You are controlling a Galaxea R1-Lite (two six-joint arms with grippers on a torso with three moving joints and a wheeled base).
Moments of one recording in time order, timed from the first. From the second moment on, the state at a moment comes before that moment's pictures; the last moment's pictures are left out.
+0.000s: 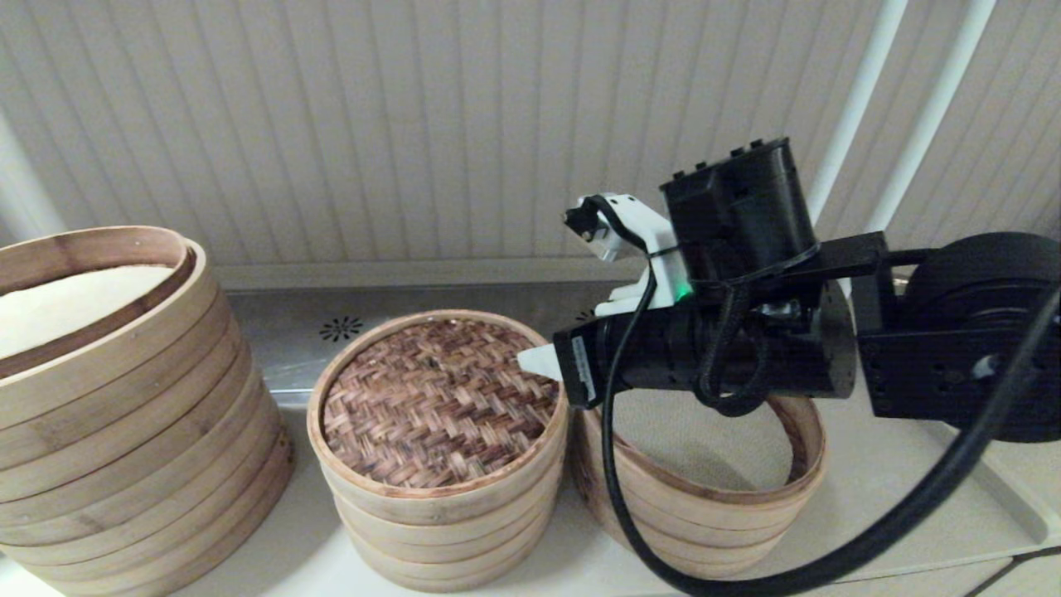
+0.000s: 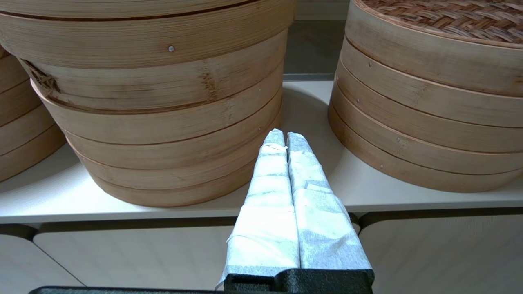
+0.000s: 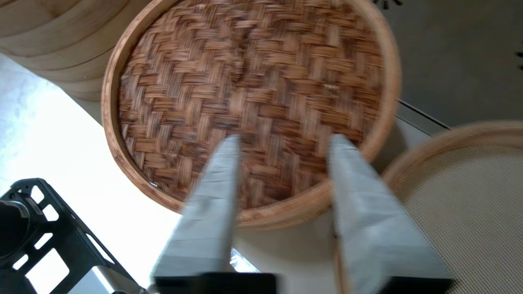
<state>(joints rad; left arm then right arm) -0.01 0.00 -0.01 0.02 0.00 0.01 0.81 1.74 -1.35 0.05 0.00 0.15</state>
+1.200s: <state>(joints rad) -0.01 0.00 -0.01 0.02 0.00 0.01 0.90 2.07 -1.66 0.04 -0.16 0.12</state>
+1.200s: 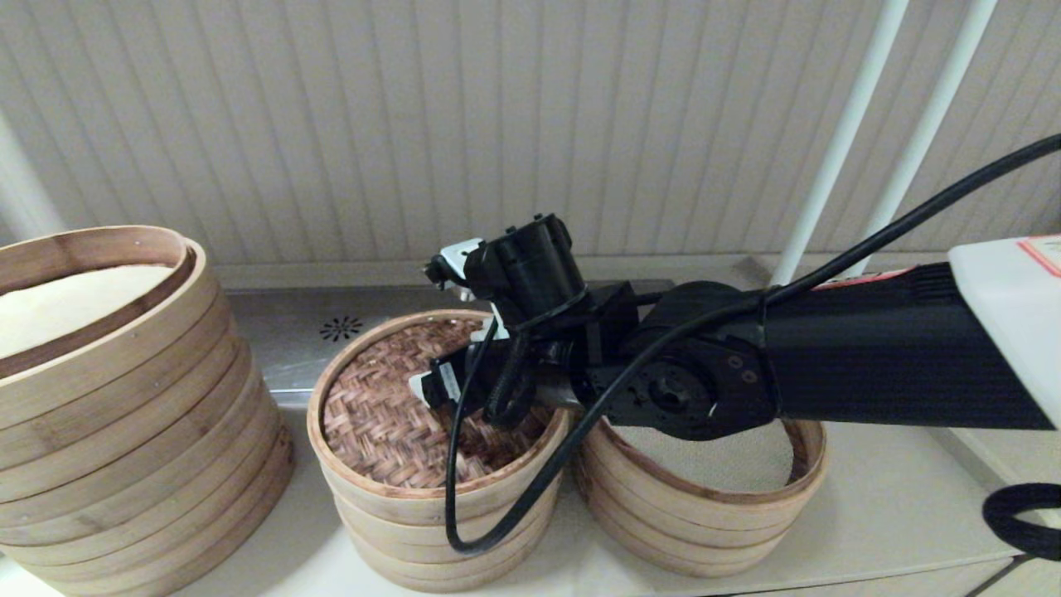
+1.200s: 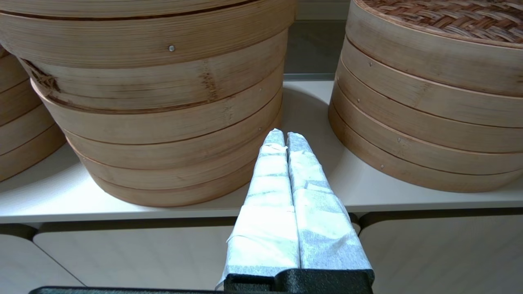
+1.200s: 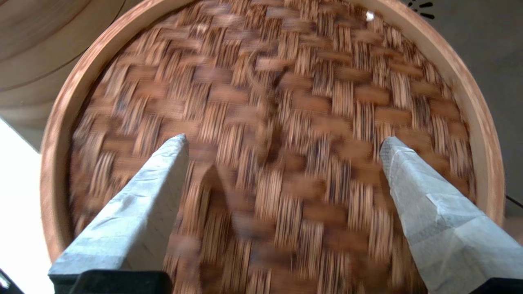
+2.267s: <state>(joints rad) -0.01 0.00 -0.01 0.02 0.00 0.01 0.90 2.18 -1.74 0.04 -0.21 0.11</state>
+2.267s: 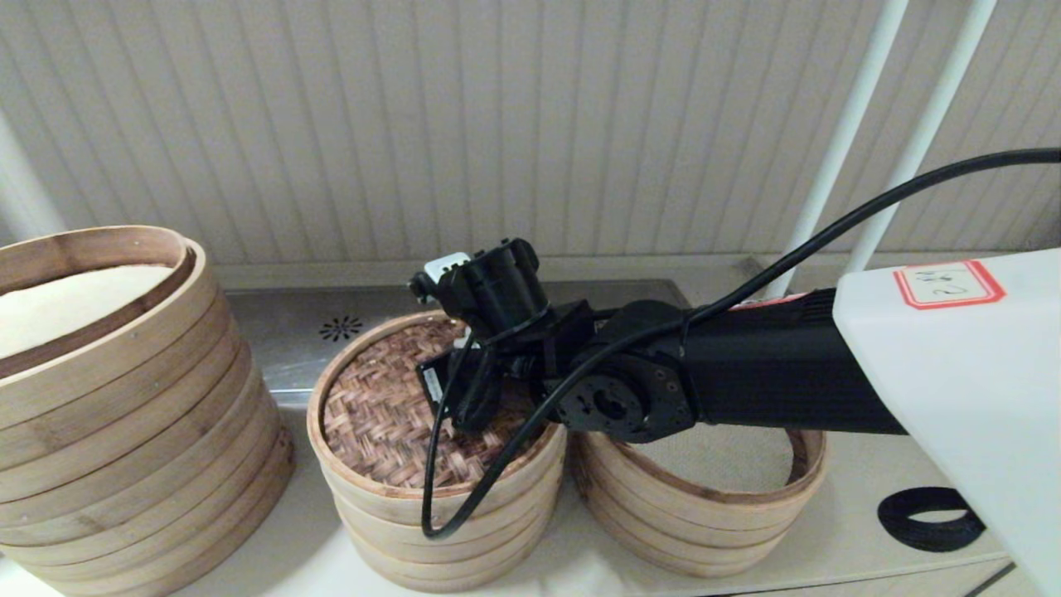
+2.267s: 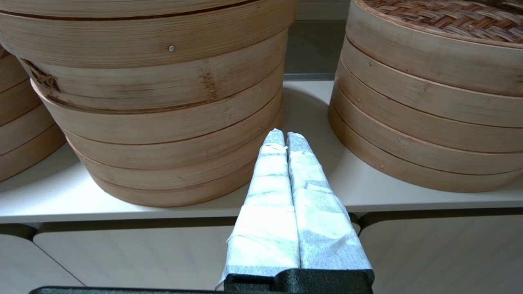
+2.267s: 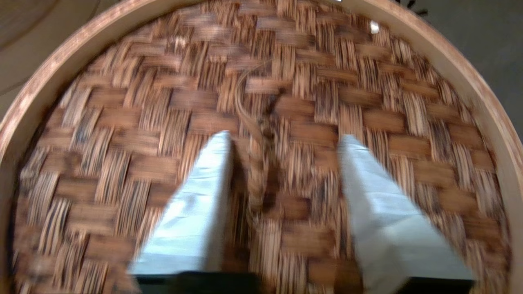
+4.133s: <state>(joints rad) -0.01 0.00 -0.01 0.02 0.00 0.01 0.80 1.95 -1.61 0.04 -0.24 0.08</state>
